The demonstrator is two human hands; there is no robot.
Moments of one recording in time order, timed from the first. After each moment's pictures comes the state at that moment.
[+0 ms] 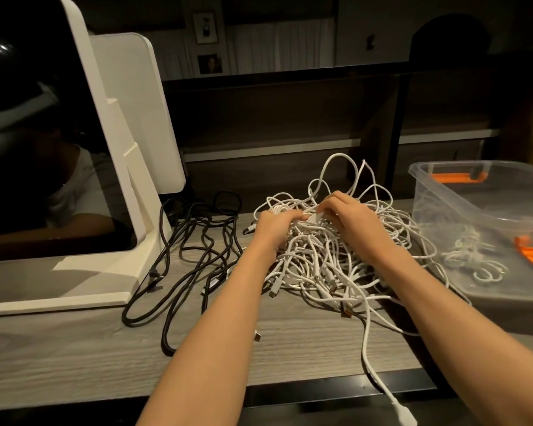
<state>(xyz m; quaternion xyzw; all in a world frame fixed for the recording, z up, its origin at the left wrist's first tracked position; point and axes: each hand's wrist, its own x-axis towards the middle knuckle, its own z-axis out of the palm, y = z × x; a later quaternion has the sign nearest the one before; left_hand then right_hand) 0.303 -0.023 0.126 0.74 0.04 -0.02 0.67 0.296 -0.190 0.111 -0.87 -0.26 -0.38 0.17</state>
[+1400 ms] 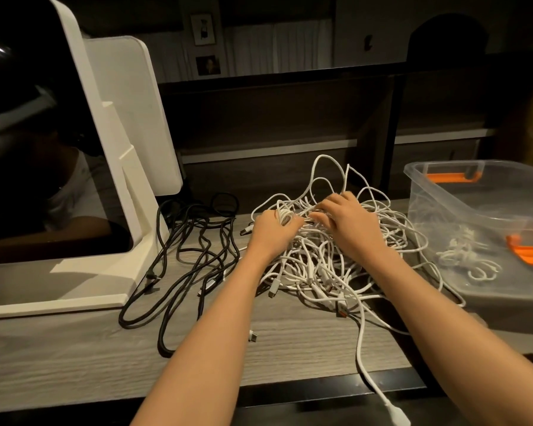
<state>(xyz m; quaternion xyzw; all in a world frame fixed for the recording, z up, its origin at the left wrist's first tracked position) 0.305 -0.018 0.113 0.84 -0.14 0.13 0.51 0.296 -0.185 0.111 -0.92 -0.16 -0.35 0.11</state>
